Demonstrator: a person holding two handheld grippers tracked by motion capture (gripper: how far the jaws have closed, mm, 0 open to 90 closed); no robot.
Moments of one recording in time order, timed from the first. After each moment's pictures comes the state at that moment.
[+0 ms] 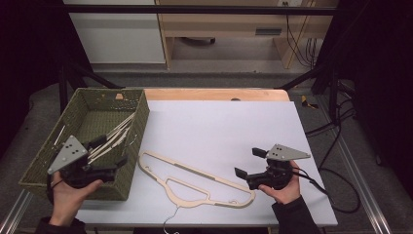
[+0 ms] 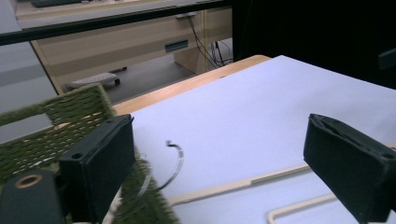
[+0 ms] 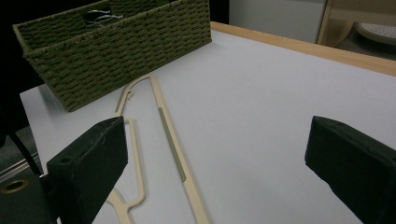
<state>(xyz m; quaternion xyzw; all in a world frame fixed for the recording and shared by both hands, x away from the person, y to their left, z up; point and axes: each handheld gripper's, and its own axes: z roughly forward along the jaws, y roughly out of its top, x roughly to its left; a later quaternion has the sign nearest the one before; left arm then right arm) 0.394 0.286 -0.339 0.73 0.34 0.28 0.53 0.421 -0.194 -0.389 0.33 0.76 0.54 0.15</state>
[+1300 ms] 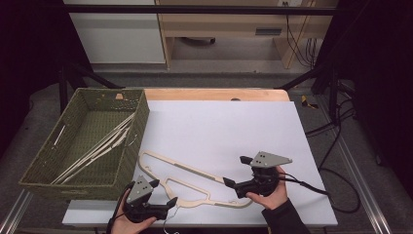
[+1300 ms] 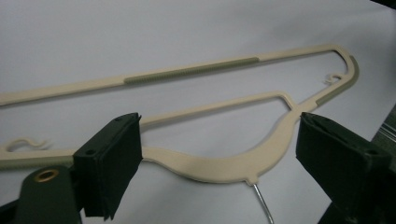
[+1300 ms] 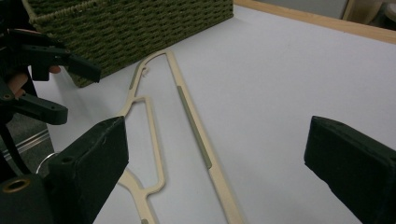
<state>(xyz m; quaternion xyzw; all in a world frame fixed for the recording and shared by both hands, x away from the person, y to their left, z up) 0.363 0.188 -0.450 0.80 0.37 0.15 0.45 0.414 -0.164 -0.409 0.32 0.79 0.51 0.13</state>
